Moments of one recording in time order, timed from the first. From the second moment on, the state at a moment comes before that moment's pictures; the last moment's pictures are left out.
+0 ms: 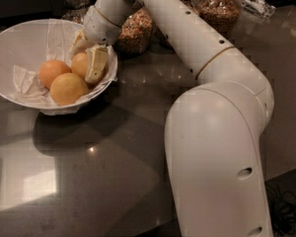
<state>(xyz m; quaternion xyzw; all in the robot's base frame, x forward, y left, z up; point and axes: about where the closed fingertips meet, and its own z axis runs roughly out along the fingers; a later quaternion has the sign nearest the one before) 0.646 0.171 0.890 -0.83 0.43 0.22 0.26</state>
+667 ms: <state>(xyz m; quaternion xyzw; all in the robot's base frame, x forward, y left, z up) 0.630 0.163 0.961 -0.84 0.37 0.21 0.34</state>
